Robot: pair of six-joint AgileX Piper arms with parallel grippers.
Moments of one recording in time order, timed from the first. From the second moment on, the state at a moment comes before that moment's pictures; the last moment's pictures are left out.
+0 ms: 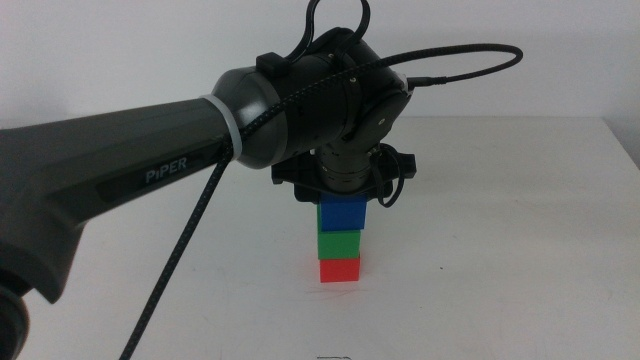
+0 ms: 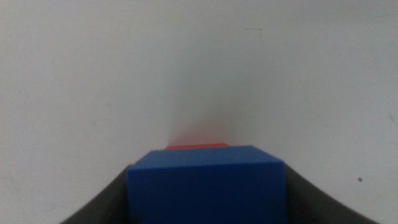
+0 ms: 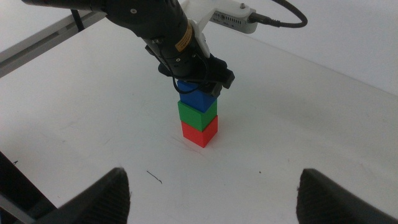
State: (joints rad) left arm -0.80 1.94 -1.67 0.33 1.03 -0.92; right arm 0.89 0.58 -1.06 -0.22 1.05 0.23
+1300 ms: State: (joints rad) left arm -0.71 1.34 -1.67 0.39 1.26 -0.40; right arm 0.89 0.58 -1.06 -0.22 1.05 0.23
